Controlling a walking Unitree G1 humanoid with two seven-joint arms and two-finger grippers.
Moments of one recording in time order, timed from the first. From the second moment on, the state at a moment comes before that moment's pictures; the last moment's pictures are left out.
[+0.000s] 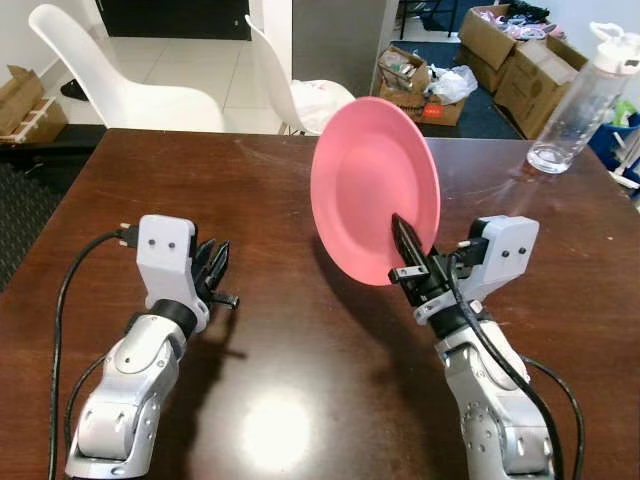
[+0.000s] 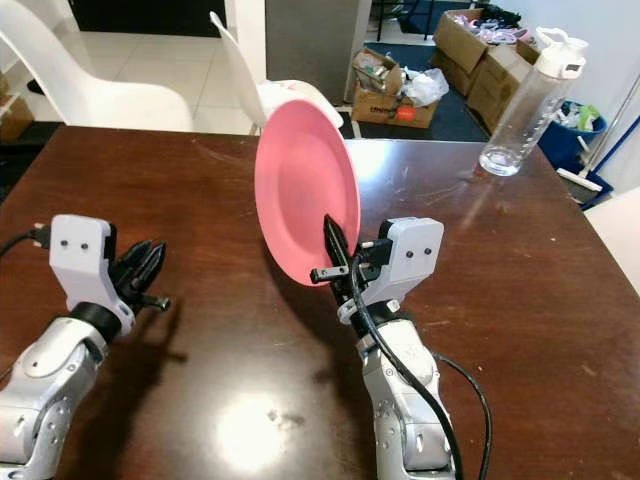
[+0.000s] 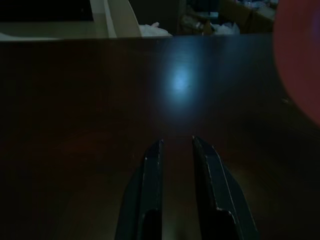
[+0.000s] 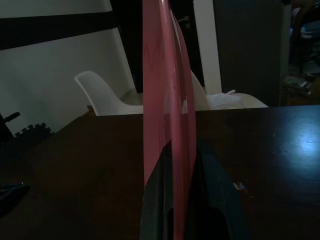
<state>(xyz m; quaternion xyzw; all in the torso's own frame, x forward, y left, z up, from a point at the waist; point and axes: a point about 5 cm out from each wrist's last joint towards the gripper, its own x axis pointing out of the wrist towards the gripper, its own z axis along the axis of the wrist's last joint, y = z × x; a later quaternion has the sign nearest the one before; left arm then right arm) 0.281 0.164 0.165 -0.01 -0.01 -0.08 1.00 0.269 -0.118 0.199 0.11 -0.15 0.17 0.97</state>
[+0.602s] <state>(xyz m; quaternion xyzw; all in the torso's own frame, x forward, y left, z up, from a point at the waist) 0.282 0.164 0.160 0.00 -0.02 -0.06 1.00 0.276 -0.108 0.201 0.11 -0.14 0.18 0.97</state>
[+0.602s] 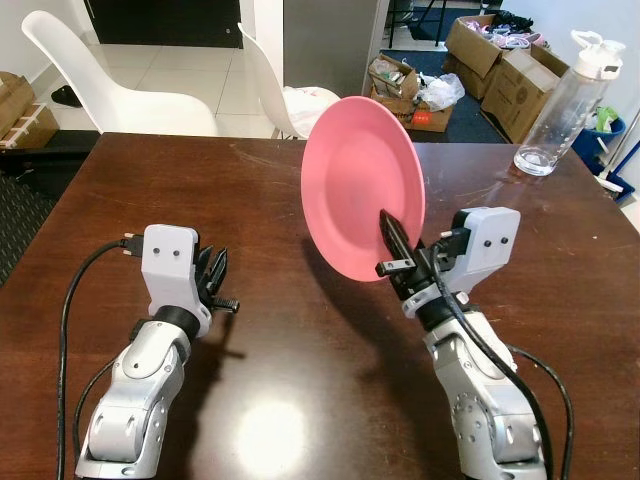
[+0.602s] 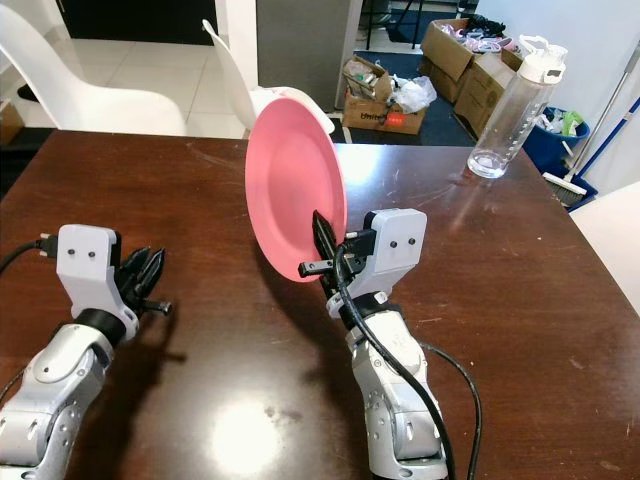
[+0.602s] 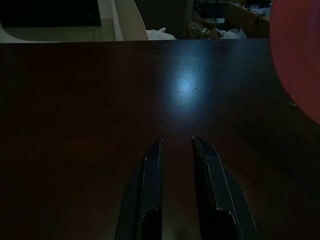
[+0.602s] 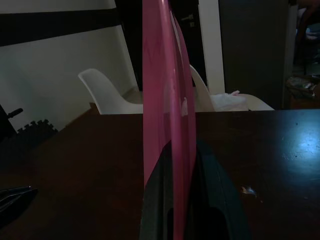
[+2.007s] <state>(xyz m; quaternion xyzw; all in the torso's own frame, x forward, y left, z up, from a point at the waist) 0.280 0.164 0.155 0.00 -0.01 -0.06 1.00 0.280 -0.113 0.190 0.12 -0.11 0.16 0.97</state>
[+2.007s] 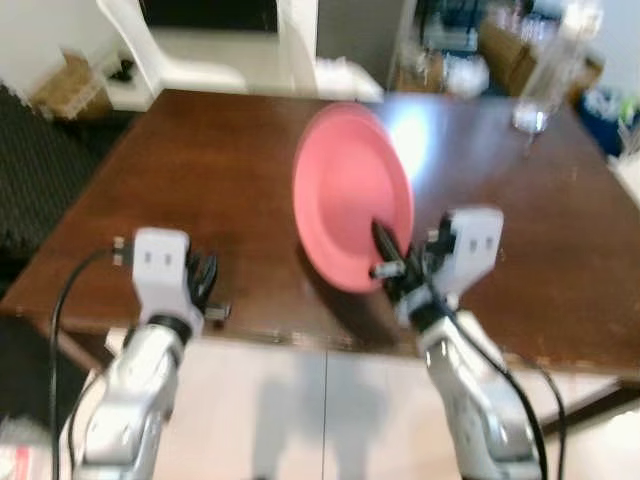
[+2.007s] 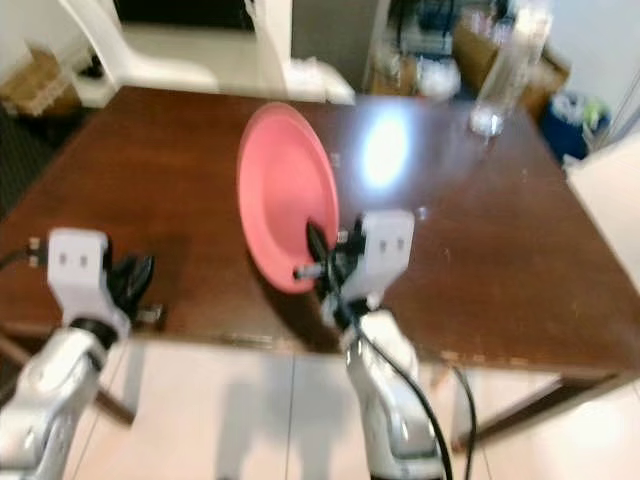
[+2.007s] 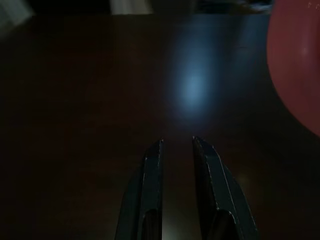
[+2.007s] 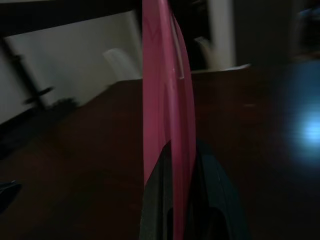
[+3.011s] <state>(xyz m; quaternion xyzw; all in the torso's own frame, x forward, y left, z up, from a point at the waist) 0.279 0.162 0.153 0.00 -0.01 -0.07 1.00 0.281 -0.112 0.188 0.13 -0.10 0.16 0.97</state>
